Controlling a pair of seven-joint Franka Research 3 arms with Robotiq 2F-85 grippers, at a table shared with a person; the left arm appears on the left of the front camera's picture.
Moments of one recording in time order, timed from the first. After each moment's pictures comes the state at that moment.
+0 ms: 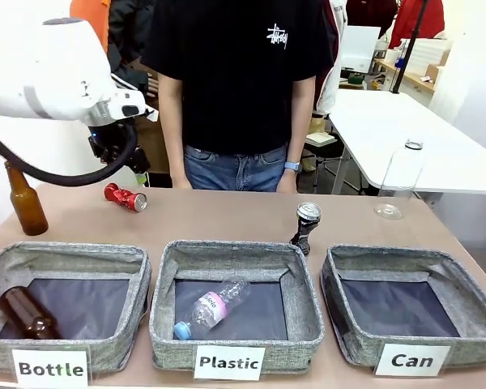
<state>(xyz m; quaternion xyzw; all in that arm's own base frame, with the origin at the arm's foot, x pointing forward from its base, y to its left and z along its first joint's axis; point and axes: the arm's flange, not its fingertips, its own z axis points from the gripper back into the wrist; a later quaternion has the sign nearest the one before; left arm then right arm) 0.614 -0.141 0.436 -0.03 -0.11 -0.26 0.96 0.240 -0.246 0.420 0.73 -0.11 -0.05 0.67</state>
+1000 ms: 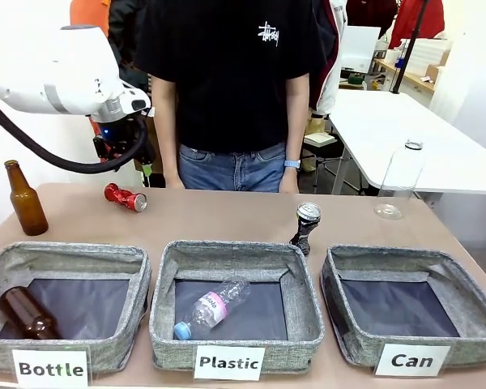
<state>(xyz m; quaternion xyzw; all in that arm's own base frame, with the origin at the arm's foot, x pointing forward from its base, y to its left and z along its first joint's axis) 0.671 -0.136 0.422 -0.05 -0.09 -0.17 0.98 0.240 -0.246 0.420 0.73 -0.11 -0.05 0.67</state>
